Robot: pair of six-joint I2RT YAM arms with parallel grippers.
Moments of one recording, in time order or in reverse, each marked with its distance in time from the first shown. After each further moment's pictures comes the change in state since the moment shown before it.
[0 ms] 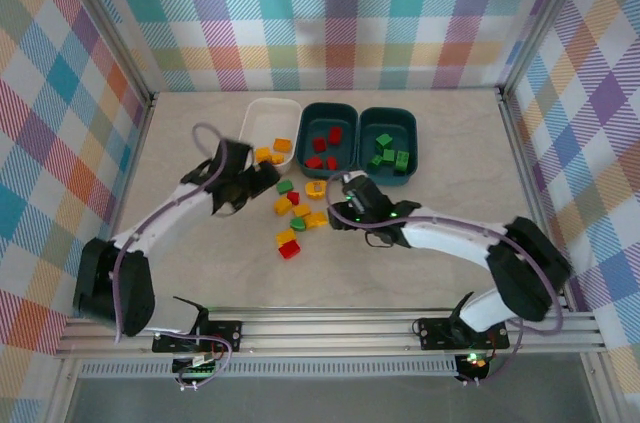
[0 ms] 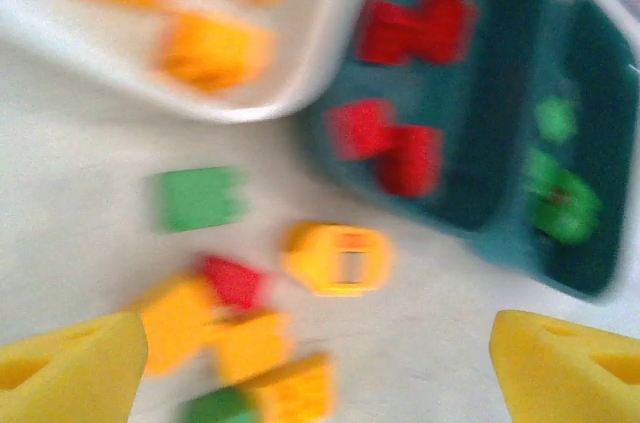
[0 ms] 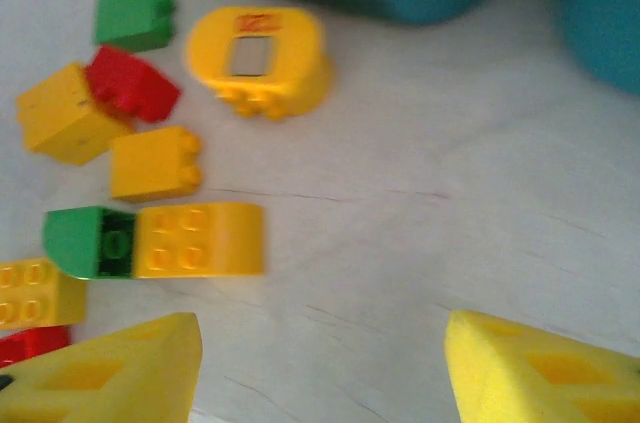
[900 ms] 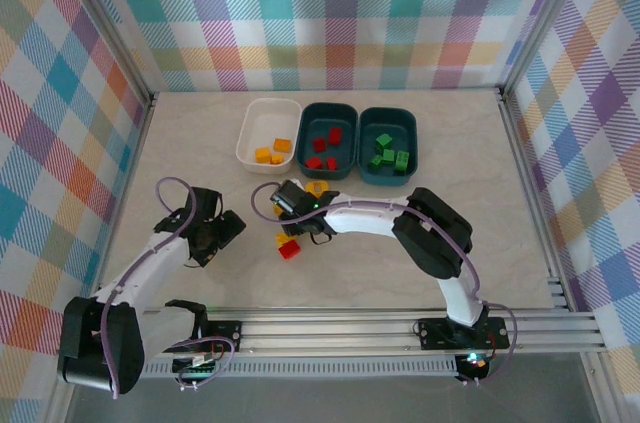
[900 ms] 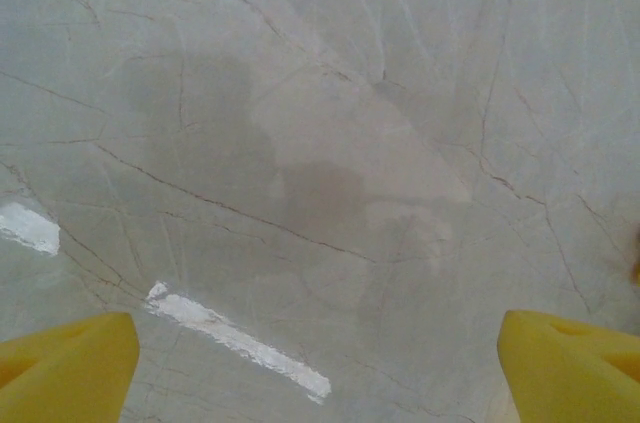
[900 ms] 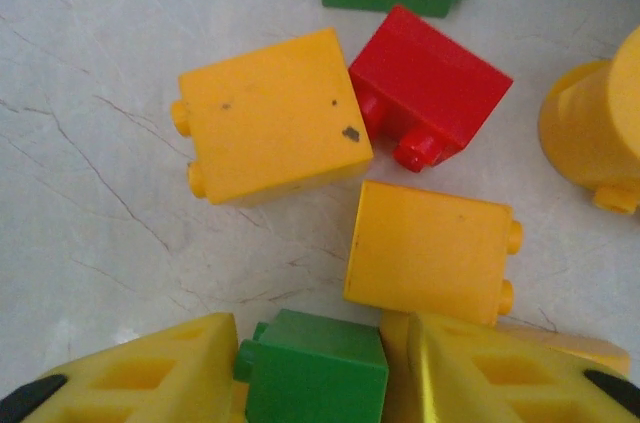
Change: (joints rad) left arm 0.162 -0.284 -0.338 -0.131 -0.046 -0.025; right arm 0.177 0.508 0.510 -0.191 0.074 -0.036
